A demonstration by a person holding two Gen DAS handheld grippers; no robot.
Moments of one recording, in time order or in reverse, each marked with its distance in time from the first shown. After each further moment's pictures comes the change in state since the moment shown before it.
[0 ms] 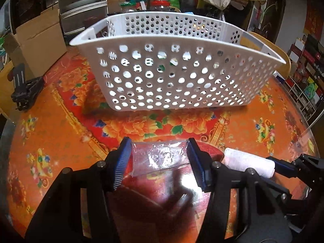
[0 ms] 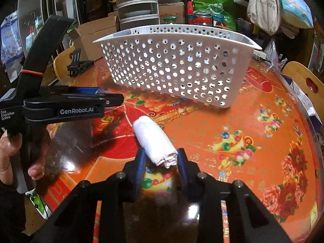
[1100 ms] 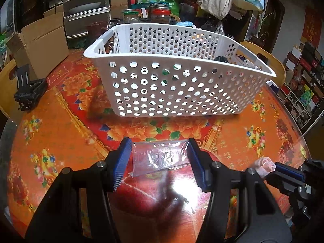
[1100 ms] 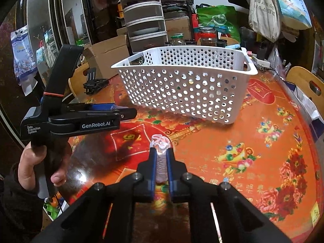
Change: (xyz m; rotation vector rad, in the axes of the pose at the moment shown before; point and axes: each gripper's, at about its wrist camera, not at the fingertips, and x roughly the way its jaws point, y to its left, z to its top) left arm -0.016 0.018 0.007 -0.027 -0.039 -0.029; right arm -0.043 0.009 0.010 0.022 -0.095 0.088
